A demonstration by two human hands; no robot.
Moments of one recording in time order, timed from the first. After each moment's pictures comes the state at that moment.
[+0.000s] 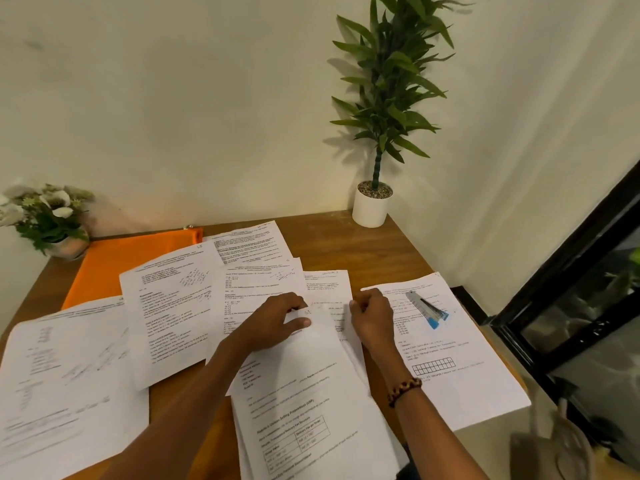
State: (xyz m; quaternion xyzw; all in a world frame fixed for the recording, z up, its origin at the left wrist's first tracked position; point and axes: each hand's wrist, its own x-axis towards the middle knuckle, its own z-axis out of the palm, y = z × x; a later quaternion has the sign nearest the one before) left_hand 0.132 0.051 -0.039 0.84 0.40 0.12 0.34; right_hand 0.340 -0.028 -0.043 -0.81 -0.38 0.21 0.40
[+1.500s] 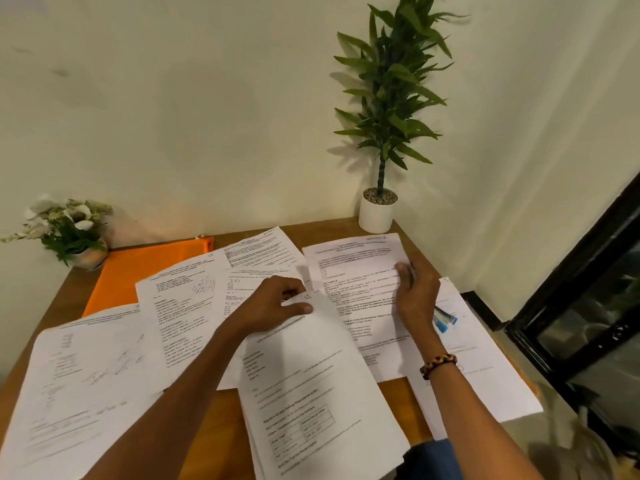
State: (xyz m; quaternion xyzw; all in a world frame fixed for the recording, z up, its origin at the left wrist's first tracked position) left_hand 0.119 0.062 0.012 0.83 0.36 0.20 0.37; right_hand 0.404 -0.022 -0.005 -0.70 -0.43 0.01 0.57
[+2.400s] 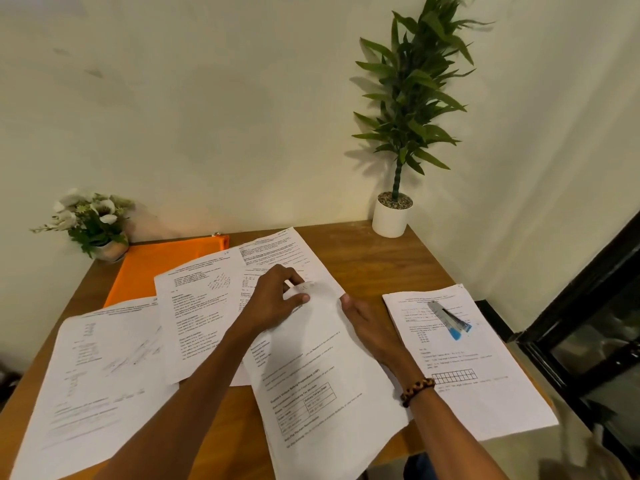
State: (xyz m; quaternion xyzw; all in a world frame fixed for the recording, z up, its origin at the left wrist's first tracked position) left_hand 0.111 0.057 0.017 0.76 0.51 0.27 0.31; right_hand 0.314 -0.037 -0.018 -0.59 -0.55 0.41 0.43
